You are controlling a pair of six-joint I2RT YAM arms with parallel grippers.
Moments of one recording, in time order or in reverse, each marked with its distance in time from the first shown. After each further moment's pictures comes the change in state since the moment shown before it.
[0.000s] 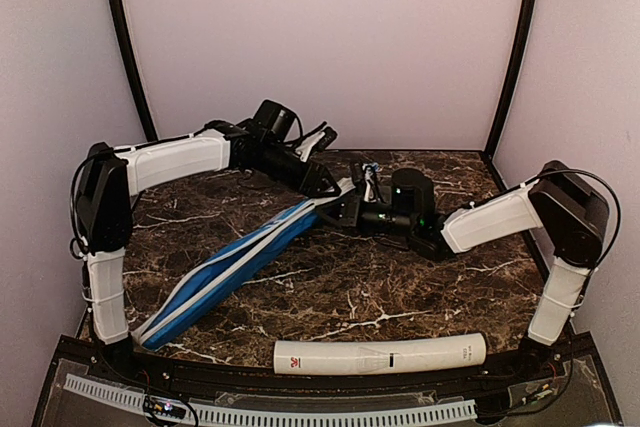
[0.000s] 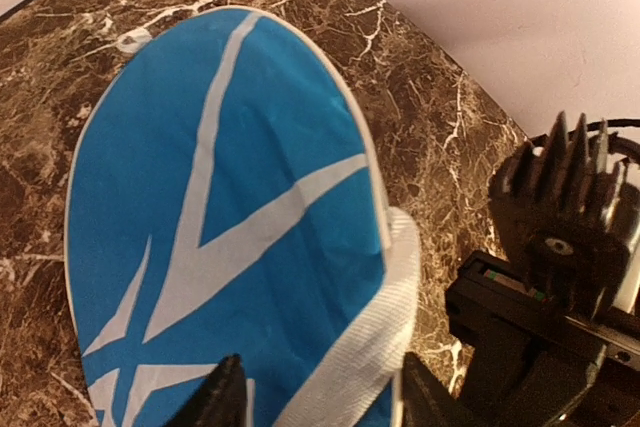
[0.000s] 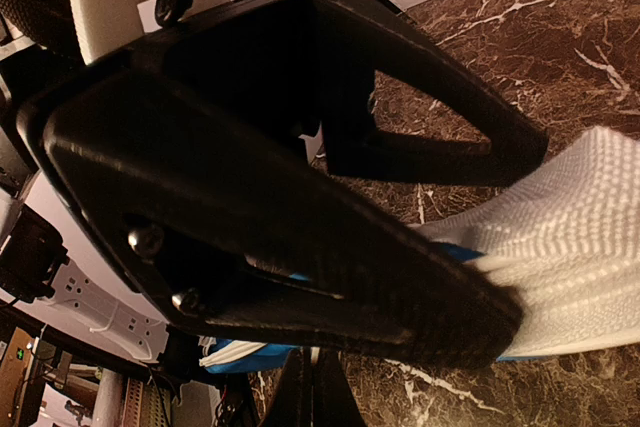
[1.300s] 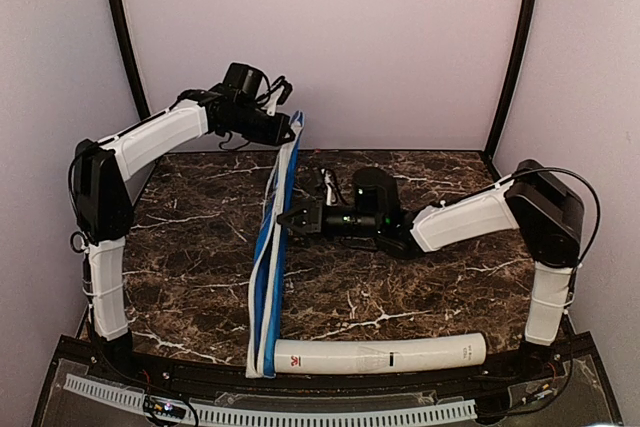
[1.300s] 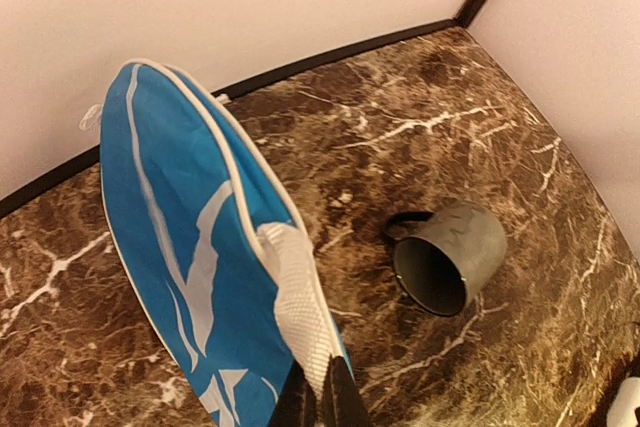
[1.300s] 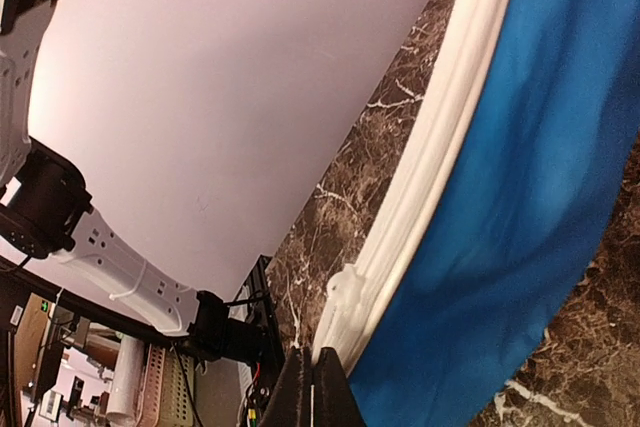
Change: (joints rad) left arm 0.158 0.050 0.274 -0.111 -0.320 -0.033; right arm 0.121 0.128 0.211 -0.087 -0.031 0.019
